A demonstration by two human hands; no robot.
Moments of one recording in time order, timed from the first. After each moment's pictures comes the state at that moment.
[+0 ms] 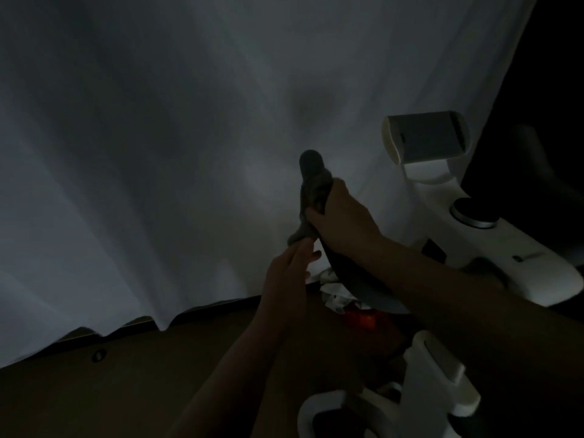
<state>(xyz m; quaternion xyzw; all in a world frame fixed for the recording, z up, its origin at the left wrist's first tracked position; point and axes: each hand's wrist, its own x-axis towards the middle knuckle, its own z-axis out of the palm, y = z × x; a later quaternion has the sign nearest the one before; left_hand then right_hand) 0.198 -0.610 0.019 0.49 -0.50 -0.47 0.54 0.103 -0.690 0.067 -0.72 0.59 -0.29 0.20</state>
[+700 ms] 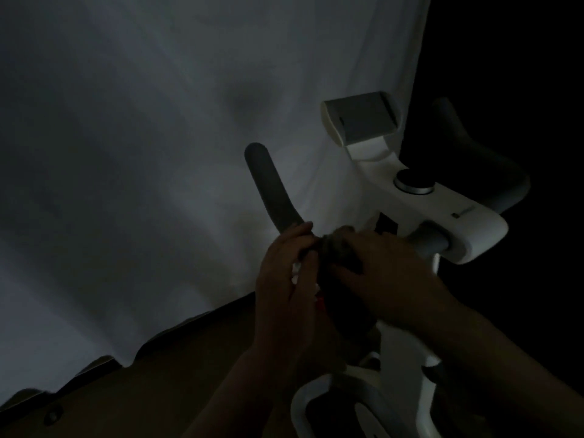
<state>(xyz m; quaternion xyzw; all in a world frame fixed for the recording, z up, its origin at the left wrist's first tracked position) 0.169 -0.587 0.015 0.43 -0.64 -0.28 0.58 0.039 -0.572 0.069 -0.74 0.65 -0.13 0.07</state>
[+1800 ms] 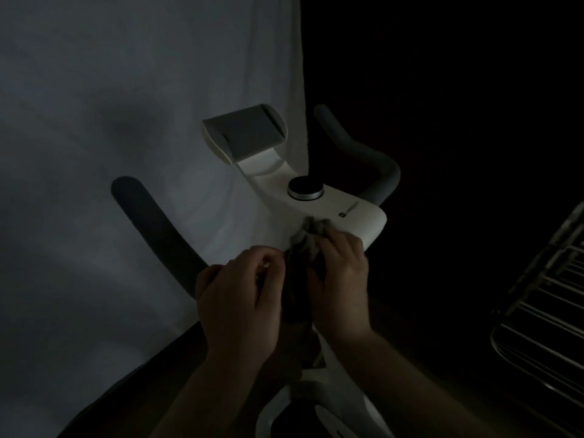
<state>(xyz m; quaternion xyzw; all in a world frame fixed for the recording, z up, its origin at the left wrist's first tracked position) 0.113 -0.594 0.032 0.46 -0.77 -0.17 0.41 -0.008 -0.569 0.007 -0.52 0.71 -0.46 -0.10</state>
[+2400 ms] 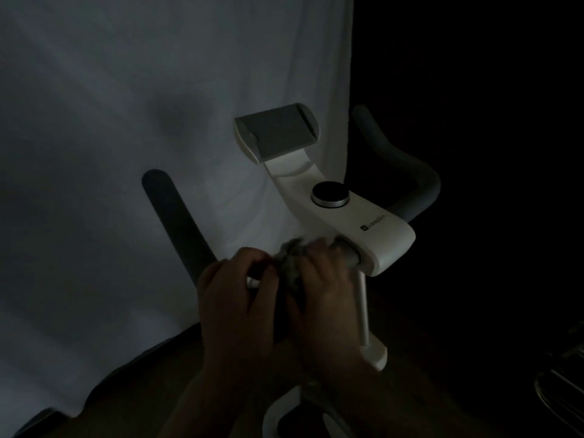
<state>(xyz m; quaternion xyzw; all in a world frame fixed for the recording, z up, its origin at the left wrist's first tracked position) 0.112 -0.597 0.026 0.48 -0.70 -0.19 0.49 0.002 -0.573 0.015 -0.64 0.65 -0.41 -0.07</state>
